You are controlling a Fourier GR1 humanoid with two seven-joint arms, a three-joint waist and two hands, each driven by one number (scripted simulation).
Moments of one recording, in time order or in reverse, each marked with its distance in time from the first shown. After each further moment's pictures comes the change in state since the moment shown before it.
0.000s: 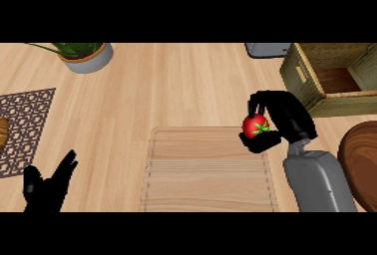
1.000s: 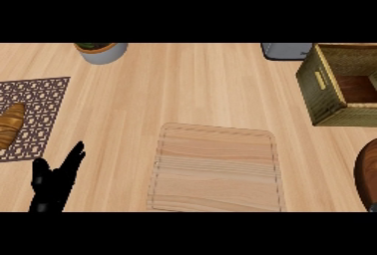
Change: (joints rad) left arm -0.056 -0.006 -0.019 0.006 -0.023 -0.035 -0.005; right arm -0.552 -0.294 -0.557 -0.384 -0.447 0.236 0.727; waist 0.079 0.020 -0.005
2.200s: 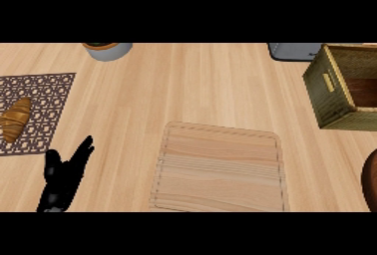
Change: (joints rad) left arm -0.058 -0.037 -0.001 0.034 -0.032 -0.017 0.020; right arm -0.023 -0.282 -0.100 0.795 -0.021 -0.233 -0.436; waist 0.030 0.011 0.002
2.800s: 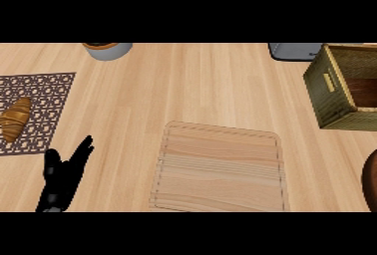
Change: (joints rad) left arm 0.001 -0.007 0.009 -0.009 -0.012 -0.005 0.011; right arm 0.088 -0.079 0.025 0.249 0.058 -0.149 -0.205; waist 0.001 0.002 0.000
